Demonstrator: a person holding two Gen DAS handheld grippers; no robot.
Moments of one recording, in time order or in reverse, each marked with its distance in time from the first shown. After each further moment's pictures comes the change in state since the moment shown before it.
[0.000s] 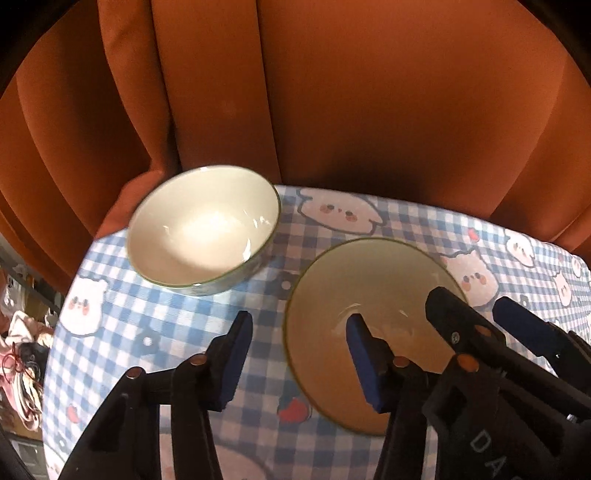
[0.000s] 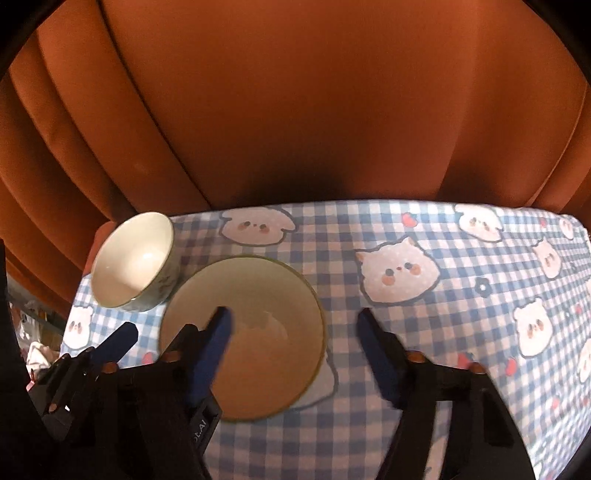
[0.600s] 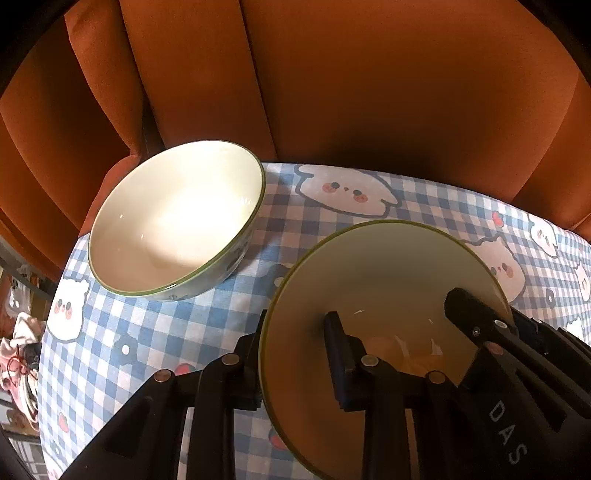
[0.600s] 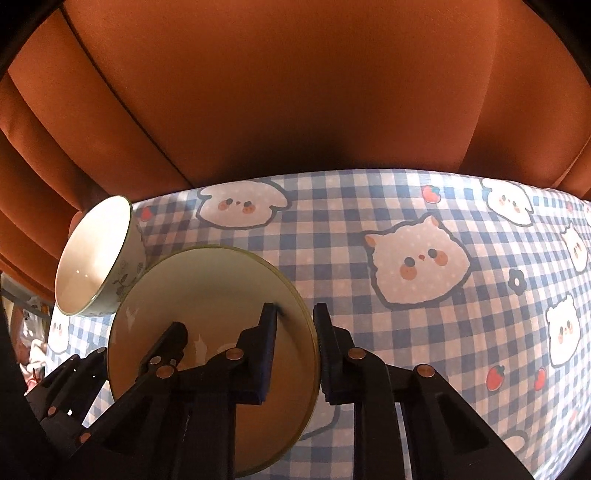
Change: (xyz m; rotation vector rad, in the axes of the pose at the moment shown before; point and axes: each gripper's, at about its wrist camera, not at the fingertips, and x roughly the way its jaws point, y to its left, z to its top) left arm 0.039 -0.015 0.004 0.026 0.057 0.045; right arm 0.051 -0.012 0.003 0.006 0.074 0.034
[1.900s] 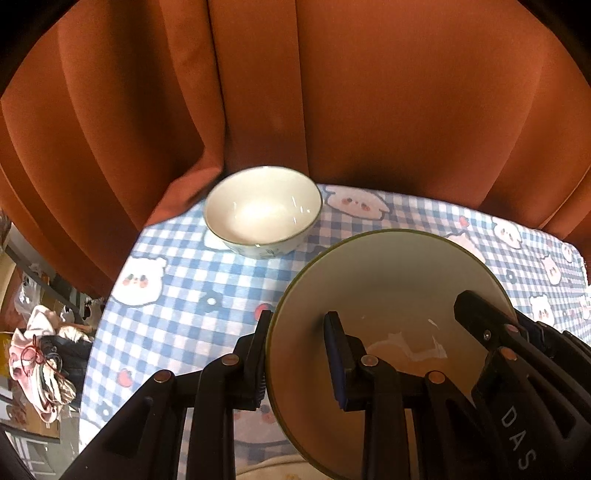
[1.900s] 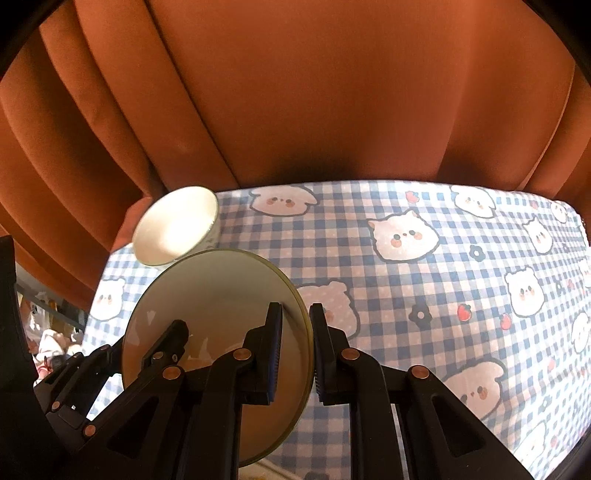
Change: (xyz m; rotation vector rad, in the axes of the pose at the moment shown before) left arm -0.119 0.047 -0.045 -0.009 -0.091 -0.014; right arm -0.121 0.052 -0.050 -0.015 -0.080 -0.009
